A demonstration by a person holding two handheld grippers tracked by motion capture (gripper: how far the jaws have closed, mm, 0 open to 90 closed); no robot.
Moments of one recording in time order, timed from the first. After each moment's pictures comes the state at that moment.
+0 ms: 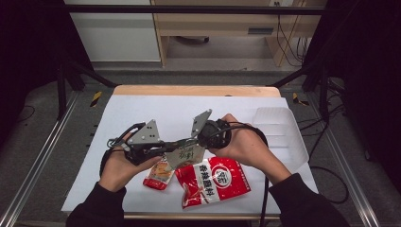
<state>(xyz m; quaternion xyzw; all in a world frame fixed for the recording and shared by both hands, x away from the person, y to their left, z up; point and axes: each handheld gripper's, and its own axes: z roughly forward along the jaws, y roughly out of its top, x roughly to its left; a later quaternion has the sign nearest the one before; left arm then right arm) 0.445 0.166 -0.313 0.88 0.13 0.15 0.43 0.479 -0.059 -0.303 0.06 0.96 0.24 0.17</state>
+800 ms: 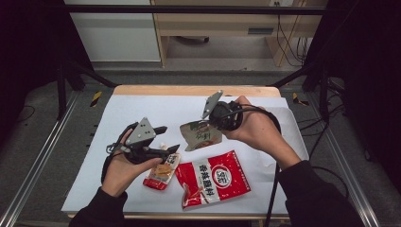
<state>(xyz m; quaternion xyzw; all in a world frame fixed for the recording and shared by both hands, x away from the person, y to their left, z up) 0.449 0.177 -0.342 0.83 0.23 0.22 0.46 0.508 -0.088 -0.271 0.09 0.95 0.20 0.23</state>
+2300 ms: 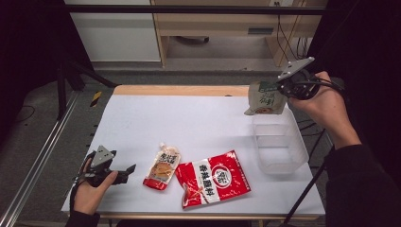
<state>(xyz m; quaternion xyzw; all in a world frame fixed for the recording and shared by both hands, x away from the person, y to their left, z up) 0.435 0.297 -0.445 0.79 0.40 0.25 0.38 0.558 -0.268 -0.240 0.28 0.88 0.21 0.33</state>
